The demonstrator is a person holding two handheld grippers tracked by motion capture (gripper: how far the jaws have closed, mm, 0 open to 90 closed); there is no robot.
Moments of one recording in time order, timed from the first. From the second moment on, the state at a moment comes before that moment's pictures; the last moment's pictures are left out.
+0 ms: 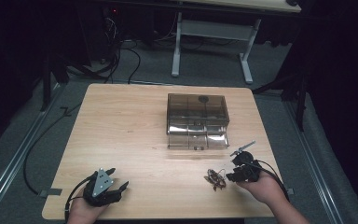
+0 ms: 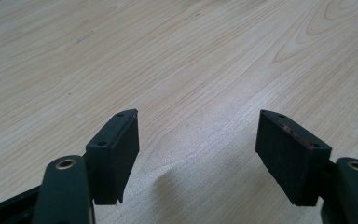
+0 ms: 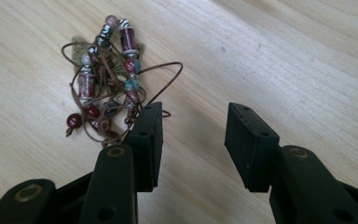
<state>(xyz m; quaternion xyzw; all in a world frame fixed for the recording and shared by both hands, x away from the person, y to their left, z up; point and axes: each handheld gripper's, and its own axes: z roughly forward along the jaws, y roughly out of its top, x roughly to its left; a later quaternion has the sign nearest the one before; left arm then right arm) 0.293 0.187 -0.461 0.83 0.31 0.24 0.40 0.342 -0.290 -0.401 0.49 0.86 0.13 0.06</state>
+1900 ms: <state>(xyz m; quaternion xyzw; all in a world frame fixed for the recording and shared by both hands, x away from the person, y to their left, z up) 0.294 0.186 -0.461 0.83 0.30 0.23 0.40 0.349 -0.224 -0.415 0.41 0.91 0.06 0.02</state>
